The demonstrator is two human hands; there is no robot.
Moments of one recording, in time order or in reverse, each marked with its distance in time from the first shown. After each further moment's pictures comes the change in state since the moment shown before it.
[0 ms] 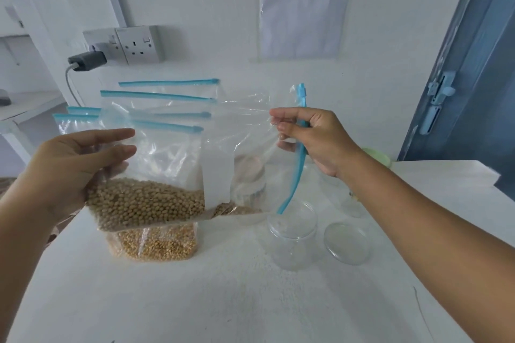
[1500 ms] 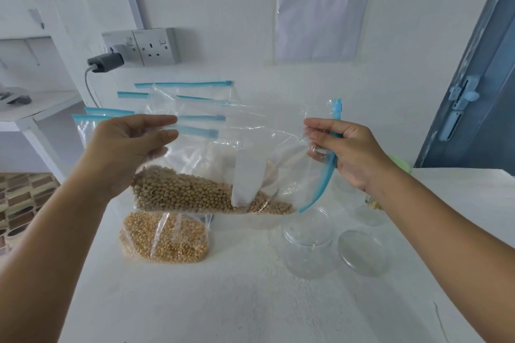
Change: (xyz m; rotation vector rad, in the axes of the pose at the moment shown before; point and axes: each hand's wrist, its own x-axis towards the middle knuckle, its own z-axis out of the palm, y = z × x) left_hand 0.024 0.005 0.034 0.029 -0.027 0.169; right_hand -0.005 0.010 -0.019 0.137 0.125 0.106
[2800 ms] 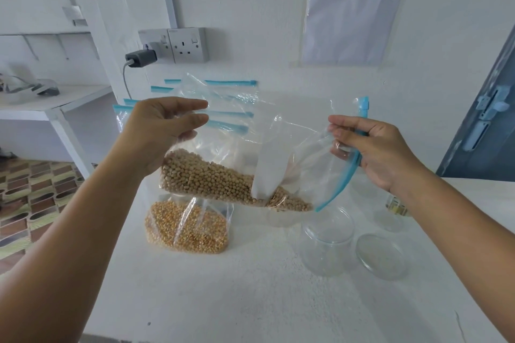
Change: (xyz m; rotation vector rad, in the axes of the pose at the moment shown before) left_hand 0.005 0.010 -0.010 0.071 0.007 0.078; right_hand -0.006 -0.008 0.013 -0.077 0.037 -0.037
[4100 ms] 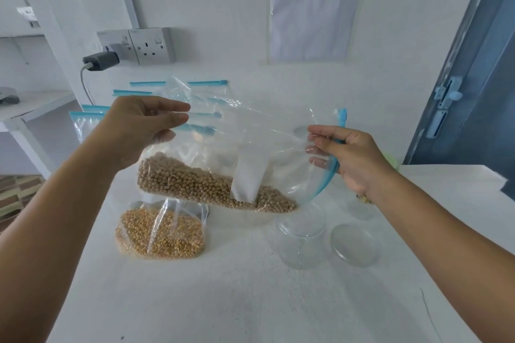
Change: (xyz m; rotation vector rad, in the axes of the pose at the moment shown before) left_hand 0.013 0.016 0.022 0.103 -0.099 -0.082; right_hand -0.013 0.014 -0.020 0.031 0.050 0.063
